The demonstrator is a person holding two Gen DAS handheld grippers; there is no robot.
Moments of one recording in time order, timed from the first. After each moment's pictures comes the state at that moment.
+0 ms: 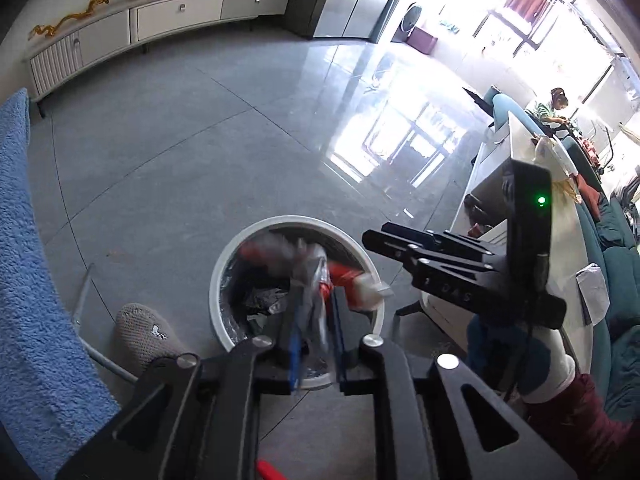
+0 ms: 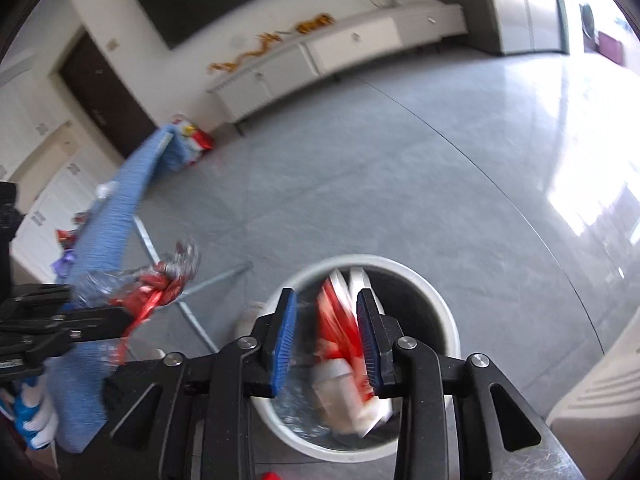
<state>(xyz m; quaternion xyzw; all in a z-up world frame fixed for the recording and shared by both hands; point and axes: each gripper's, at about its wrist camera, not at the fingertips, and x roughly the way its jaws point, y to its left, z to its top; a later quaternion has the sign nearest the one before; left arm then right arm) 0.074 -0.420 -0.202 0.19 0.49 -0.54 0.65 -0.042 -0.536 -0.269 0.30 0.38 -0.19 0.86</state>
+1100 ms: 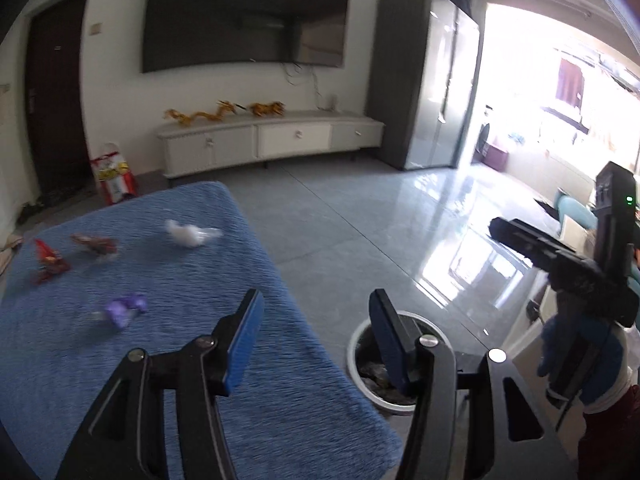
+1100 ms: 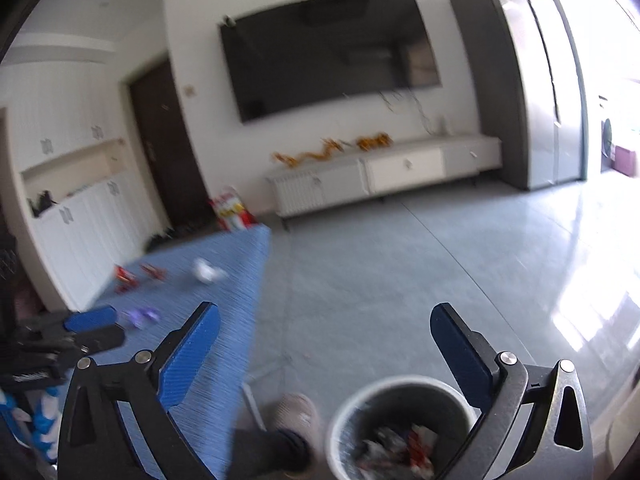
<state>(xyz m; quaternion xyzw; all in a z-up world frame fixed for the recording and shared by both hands) 0.094 -0.201 -0.061 0.09 0.30 -0.42 0.86 -0.036 -0.404 -0.062 0.15 0.19 -0.16 0.96</state>
